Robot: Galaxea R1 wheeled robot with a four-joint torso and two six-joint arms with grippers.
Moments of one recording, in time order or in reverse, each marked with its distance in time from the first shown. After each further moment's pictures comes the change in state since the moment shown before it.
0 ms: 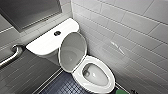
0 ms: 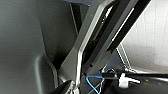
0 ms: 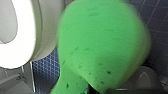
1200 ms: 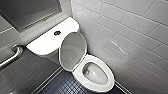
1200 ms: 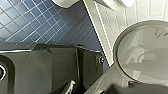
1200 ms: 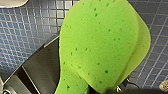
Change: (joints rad) left arm -0.290 -0.238 0.259 -0.074 0.016 -0.254; right arm -0.440 0.046 -0.224 -0.056 0.272 -0.019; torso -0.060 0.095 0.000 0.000
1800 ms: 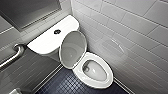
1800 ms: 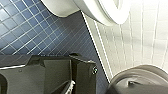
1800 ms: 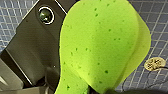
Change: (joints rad) left arm -0.180 -0.016 0.021 -0.001 0.041 -0.153; right arm -0.156 0.101 -0.141 -0.038 0.144 -0.003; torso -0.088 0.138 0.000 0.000
